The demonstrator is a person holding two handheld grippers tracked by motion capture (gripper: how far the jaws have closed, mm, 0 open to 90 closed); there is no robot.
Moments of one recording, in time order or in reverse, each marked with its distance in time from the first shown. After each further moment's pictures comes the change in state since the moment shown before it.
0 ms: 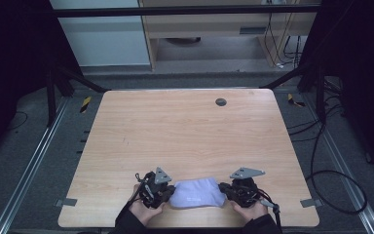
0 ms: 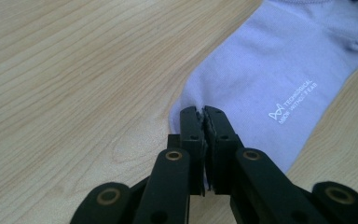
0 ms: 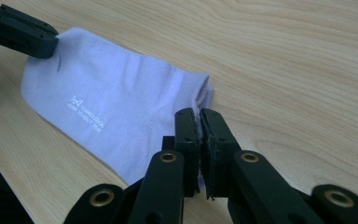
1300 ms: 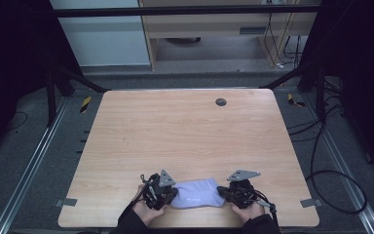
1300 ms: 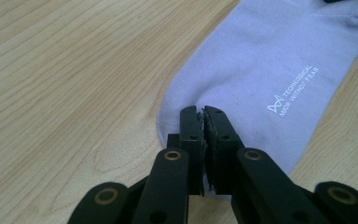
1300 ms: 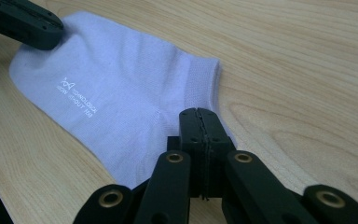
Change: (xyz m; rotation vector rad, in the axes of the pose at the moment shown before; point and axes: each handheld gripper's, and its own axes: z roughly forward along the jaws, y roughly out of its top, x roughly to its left) left arm -0.003 -0.004 0.013 0.011 -0.025 0.067; right arm -0.004 -0.011 0.018 0.033 0.036 -0.020
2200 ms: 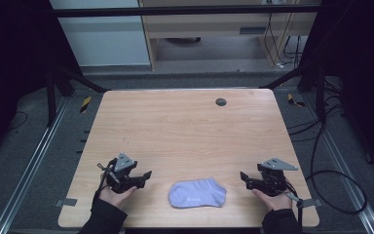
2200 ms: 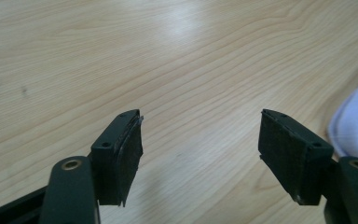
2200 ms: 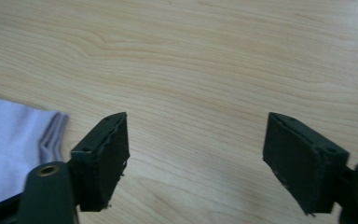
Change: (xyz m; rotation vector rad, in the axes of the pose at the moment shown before) left arm 0.100 -0.034 -0.045 -0.220 0.163 -0.140; right arm -0.072 -0.007 -0.044 -0.203 -0.237 0.114
